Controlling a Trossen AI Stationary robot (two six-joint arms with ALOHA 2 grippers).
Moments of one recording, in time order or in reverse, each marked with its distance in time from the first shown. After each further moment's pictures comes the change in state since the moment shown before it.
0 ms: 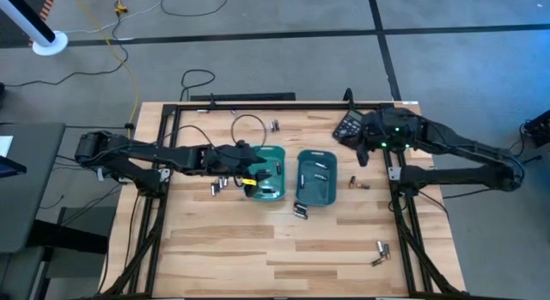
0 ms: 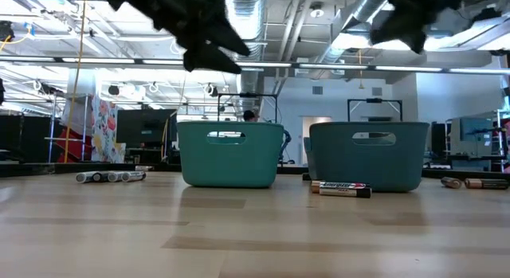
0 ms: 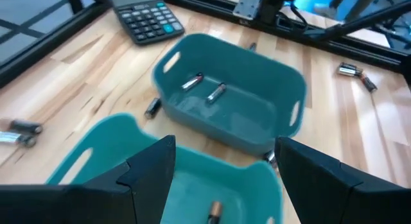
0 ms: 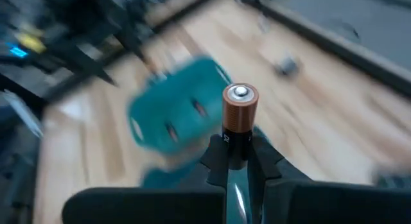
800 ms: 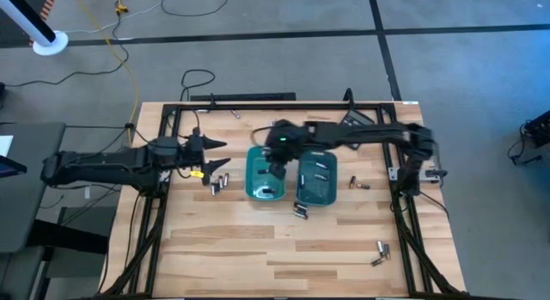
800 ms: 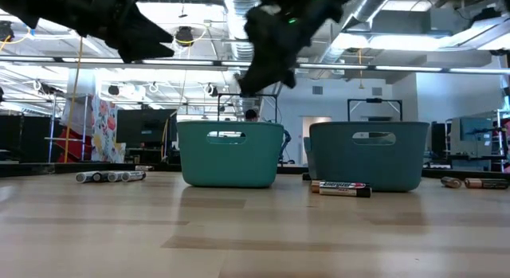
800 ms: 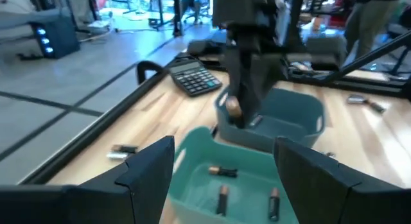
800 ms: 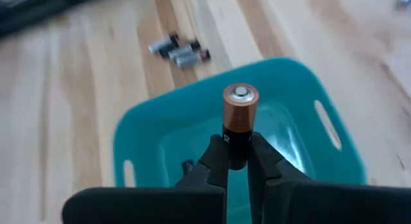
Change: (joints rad) left arm 0.128 -0.717 -0.435 0.017 0.011 0.230; right arm 0.149 1.066 0.621 0.117 -0.035 -0.135
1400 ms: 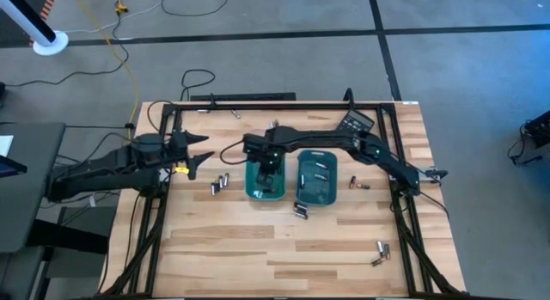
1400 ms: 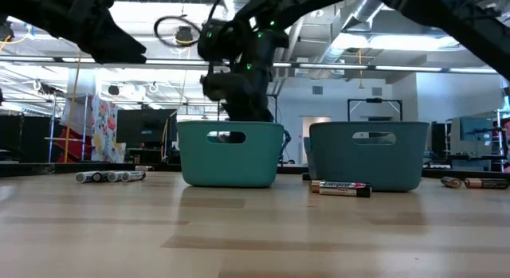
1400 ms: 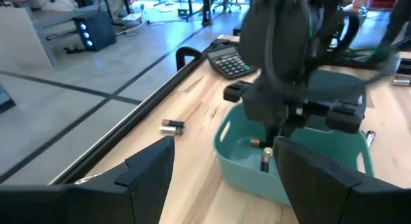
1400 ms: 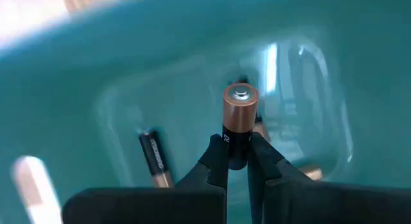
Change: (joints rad) left arm 0.120 -0.259 -0.001 -0.315 -0.006 0.063; right arm 0.007 0.501 0.576 -0.568 -0.012 -0.072
